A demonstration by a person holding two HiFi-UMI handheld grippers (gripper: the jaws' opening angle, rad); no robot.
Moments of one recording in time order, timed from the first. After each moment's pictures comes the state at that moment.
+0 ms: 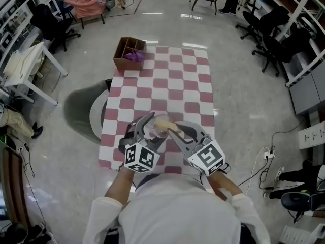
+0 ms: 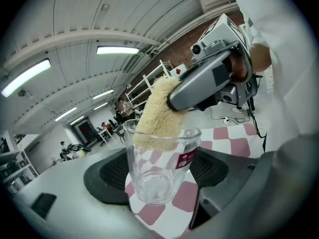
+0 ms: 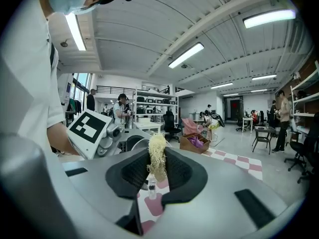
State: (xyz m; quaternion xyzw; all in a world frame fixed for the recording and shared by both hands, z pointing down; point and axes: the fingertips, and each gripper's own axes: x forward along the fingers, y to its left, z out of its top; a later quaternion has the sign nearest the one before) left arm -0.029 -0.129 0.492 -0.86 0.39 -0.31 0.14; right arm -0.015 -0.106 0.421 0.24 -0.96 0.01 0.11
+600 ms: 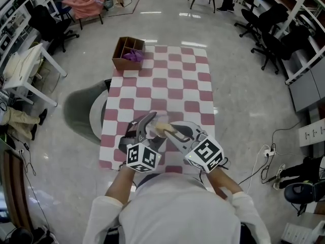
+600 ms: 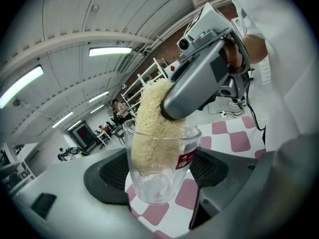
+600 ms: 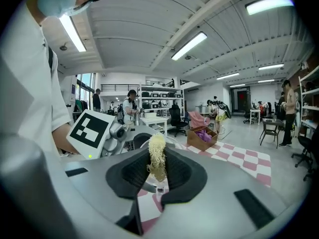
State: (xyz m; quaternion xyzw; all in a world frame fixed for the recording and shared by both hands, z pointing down) left arm -0.024 -0.131 0.497 -0.85 0.37 -0.33 0.16; right arm -0.028 -0.103 0.431 0.20 -0.97 0.04 0.14
